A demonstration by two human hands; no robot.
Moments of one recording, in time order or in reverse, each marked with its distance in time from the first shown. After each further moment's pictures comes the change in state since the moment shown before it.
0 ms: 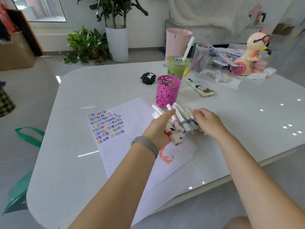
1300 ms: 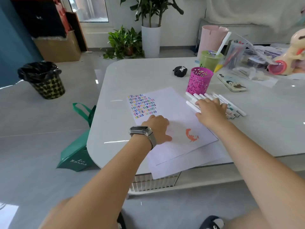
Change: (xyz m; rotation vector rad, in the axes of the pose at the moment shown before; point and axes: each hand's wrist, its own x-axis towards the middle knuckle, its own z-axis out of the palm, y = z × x) left_hand -0.087 -0.005 -0.077 1.940 0.310 0.205; right_hand -0.033 -0.046 0.058 -0.831 0.025 -0.347
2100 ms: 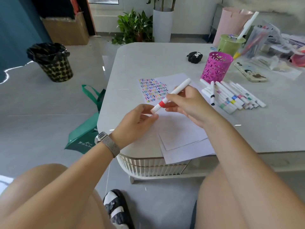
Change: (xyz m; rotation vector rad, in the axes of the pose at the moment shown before) left_hand -0.059 -0.070 0.027 -0.956 0.339 -0.002; right_hand -0.060 -0.111 -0.039 1.559 -0.387 -0.073
